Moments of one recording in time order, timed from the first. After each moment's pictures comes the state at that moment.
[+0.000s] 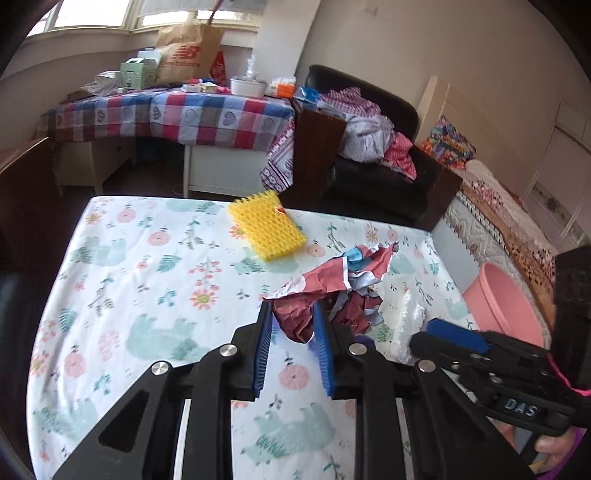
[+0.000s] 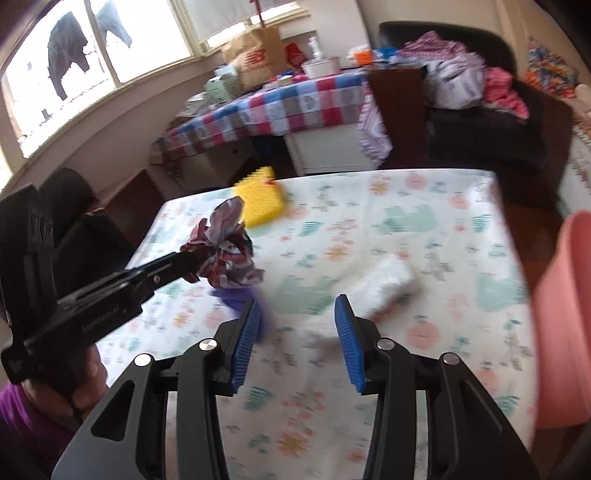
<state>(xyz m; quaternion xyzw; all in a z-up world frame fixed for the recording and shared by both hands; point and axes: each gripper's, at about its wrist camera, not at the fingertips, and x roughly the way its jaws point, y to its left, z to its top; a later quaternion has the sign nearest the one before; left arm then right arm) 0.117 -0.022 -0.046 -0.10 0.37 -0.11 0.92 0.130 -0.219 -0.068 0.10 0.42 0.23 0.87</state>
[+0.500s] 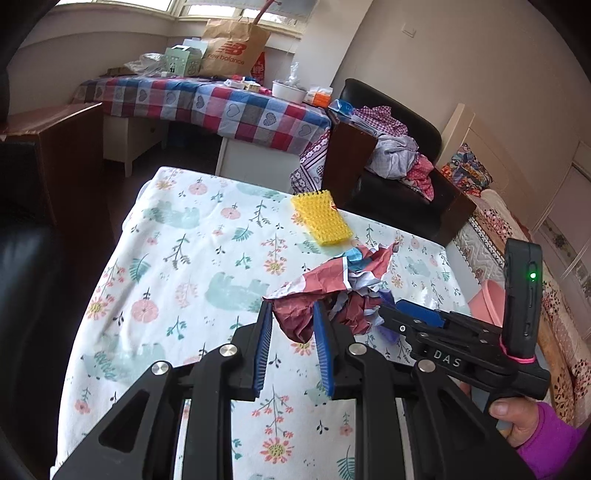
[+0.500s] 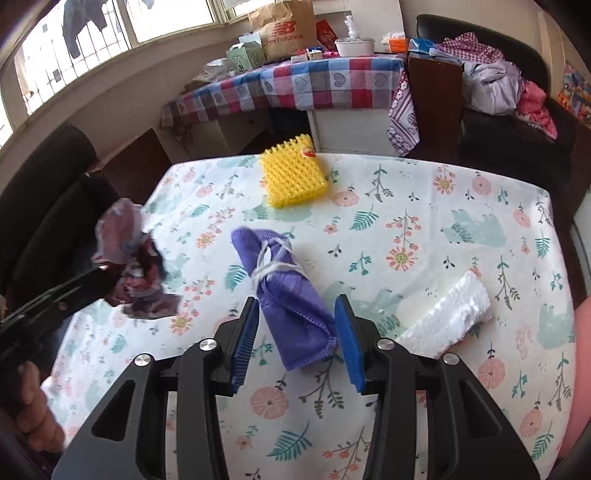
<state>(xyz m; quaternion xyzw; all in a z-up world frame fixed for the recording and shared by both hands) 0.068 0.039 -0.048 -0.16 0.37 -0.07 0.91 0.153 -0.171 -0.092 0.02 0.45 0.21 0.87</state>
